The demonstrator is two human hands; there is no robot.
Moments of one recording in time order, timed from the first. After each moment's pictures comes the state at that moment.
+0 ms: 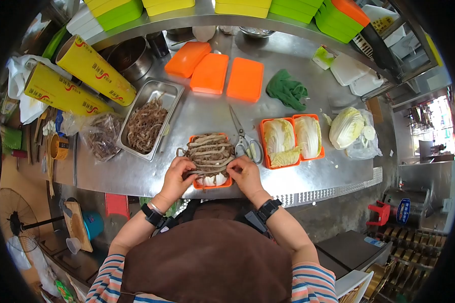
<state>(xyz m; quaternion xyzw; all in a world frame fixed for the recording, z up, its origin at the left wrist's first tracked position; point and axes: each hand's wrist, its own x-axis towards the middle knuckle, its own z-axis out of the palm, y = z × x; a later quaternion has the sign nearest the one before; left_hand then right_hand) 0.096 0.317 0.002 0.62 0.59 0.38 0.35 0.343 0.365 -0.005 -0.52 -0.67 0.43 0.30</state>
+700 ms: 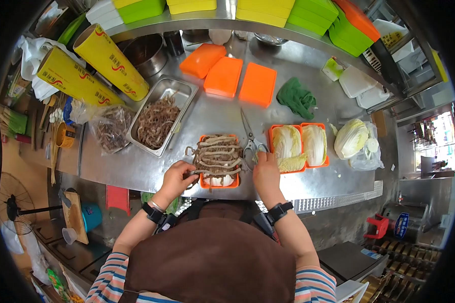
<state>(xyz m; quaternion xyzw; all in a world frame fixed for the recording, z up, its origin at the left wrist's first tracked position) 0.071 0.305 -0.008 0.63 0.64 0.30 0.32 0.362 0.377 0.013 -0.58 -0.78 0.14 0.20</state>
